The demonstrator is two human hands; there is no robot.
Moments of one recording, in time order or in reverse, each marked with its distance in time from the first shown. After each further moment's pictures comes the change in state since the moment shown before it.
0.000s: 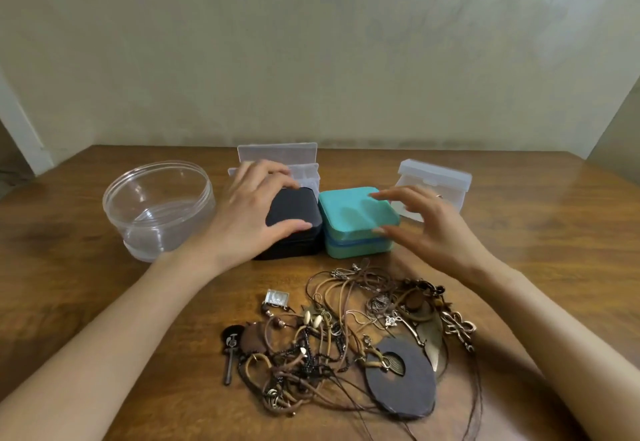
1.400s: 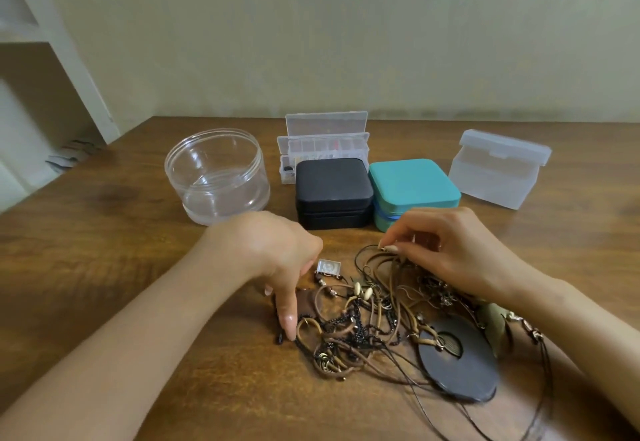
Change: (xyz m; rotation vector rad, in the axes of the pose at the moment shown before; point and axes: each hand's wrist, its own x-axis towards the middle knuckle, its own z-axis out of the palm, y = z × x) left_hand -0.024 0.029 -0.022 0.361 -1.166 -0.248; right_hand -0.022 -0.040 0.028 0.094 -0.288 -0.135
